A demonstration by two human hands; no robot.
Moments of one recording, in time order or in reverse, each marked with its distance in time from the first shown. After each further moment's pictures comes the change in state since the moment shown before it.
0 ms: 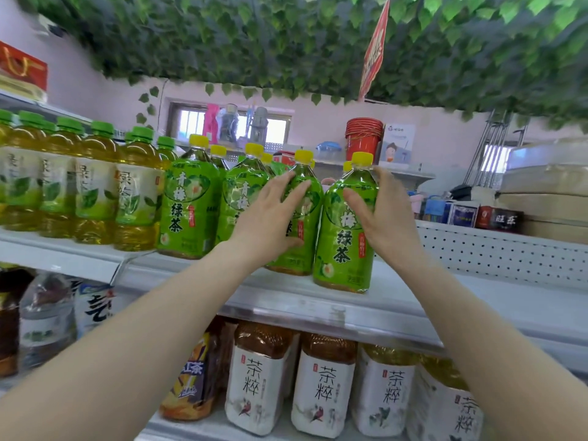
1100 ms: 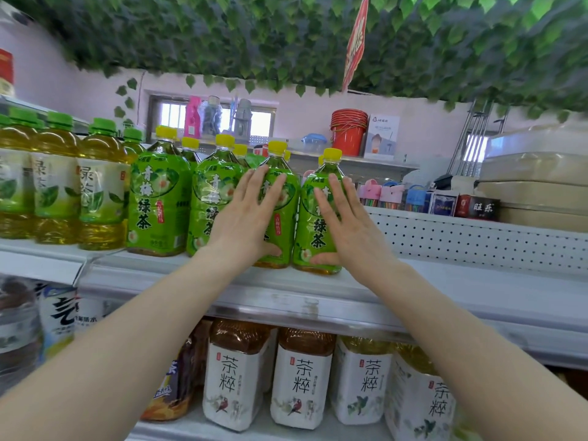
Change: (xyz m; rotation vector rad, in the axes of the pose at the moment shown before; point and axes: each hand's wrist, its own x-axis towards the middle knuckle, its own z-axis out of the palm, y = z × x) left_hand -0.004 0.014 0.014 0.184 0.017 -0.015; right_hand -0.023 0.036 0.016 -0.689 -0.336 -0.407
